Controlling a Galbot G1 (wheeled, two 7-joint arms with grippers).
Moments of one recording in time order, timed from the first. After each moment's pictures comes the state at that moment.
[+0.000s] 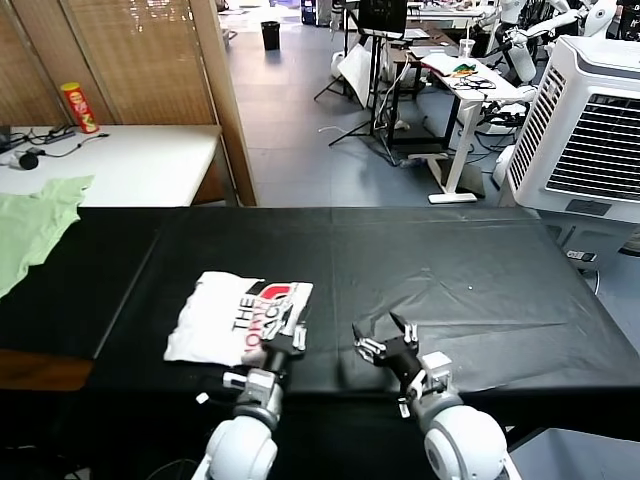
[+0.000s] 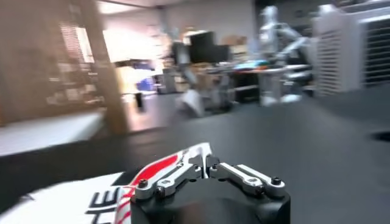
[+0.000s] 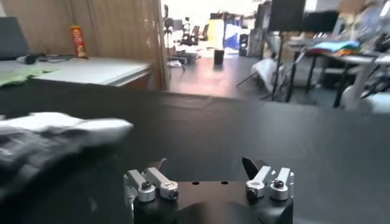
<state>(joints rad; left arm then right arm) 1.33 -1.39 -0.16 -1.91 0.02 0.17 -0.14 -1.36 1.30 0.30 2.12 0.26 -0.55 0.00</state>
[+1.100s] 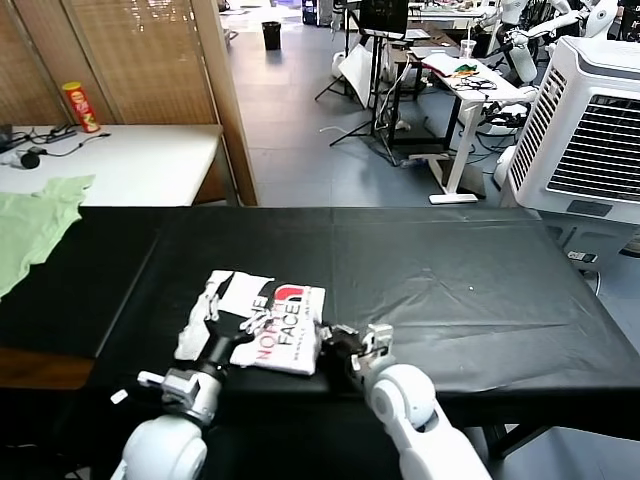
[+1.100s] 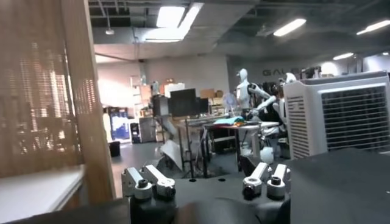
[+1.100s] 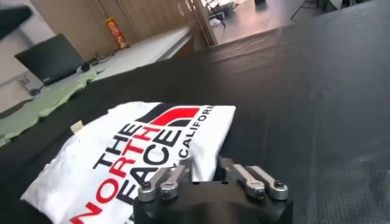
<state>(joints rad) 1.43 -1.18 -0.37 -2.14 -0.16 0.07 -0.07 -1.08 1.40 0.18 1.78 0.51 -0.59 0.05</state>
